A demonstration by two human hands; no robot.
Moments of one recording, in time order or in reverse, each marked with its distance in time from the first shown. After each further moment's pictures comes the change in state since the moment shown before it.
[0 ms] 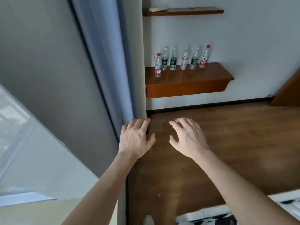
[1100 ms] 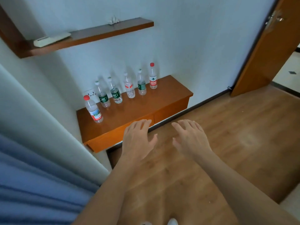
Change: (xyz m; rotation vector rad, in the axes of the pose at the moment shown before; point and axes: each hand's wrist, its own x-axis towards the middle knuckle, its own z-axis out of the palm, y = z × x) left_hand 0.475 0.205 0.193 -0.142 -0.079 0.260; right_hand 0.278 0.383 0.067 -0.026 -0.063 0.407
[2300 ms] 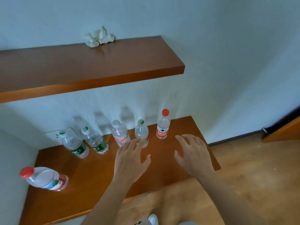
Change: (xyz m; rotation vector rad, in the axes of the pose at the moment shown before) left_hand 0.422 -0.100 0.179 0.033 -0.056 -0.260; right_hand 0.501 0.133 0.142 0.037 -0.101 -0.097
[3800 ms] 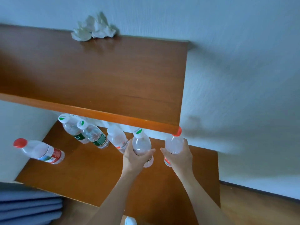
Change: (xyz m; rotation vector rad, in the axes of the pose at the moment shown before) left_hand 0.117 0.044 0.087 -0.765 0.301 -0.850; right_hand 0.181 0.019 0.072 0.958 -0.336 0.087
